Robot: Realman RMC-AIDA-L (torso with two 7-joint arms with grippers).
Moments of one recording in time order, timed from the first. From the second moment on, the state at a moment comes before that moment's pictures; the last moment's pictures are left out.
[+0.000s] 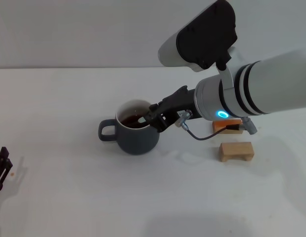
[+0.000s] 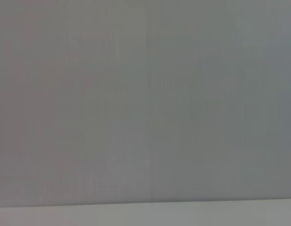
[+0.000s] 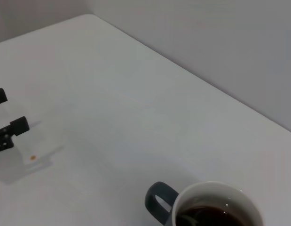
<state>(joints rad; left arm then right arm) -0.08 -2.06 -0.67 -0.24 2.17 1.32 -0.05 0.62 2.08 1.31 1.49 -2.51 1.06 -0.27</state>
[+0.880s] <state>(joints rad) -0.09 -2.07 -0.67 -0.24 2.17 1.31 -0.05 0.56 2.08 1.34 1.55 -2.58 1.09 -0.29</state>
